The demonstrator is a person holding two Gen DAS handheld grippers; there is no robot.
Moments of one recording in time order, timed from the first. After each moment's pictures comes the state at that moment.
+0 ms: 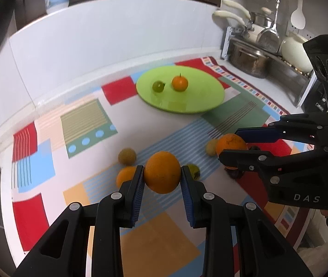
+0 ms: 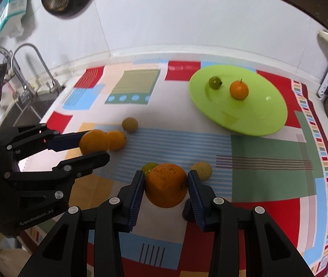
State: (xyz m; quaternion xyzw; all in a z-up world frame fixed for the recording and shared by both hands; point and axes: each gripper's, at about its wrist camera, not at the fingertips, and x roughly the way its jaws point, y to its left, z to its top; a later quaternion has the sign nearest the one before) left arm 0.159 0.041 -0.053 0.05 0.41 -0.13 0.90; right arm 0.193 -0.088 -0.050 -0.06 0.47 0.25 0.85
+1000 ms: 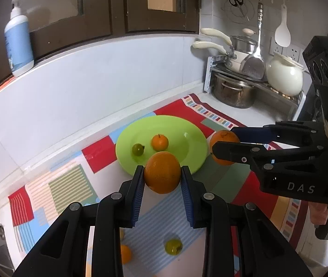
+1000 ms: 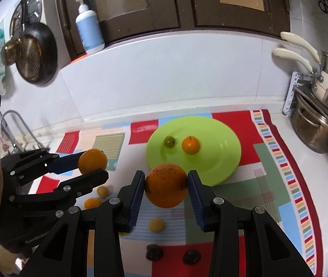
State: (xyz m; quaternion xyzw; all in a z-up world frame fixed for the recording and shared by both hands) left arm 0.222 -0.006 0.010 0.07 0.34 -0.18 0.92; right arm 0.238 -0.147 0.012 0.02 0.38 0.18 0.91
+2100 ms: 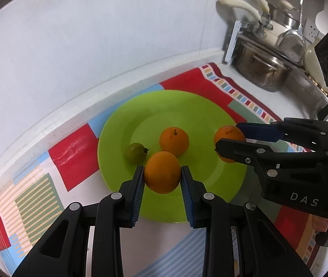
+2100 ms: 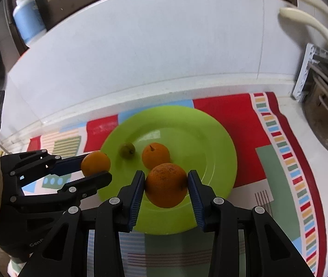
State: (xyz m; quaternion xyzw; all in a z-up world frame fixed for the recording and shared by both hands) left arm 0.350 -0.030 -0.070 0.07 0.46 -0.18 0.87; right arm 0.360 -0.165 -0.066 0.02 0.46 0.16 0.87
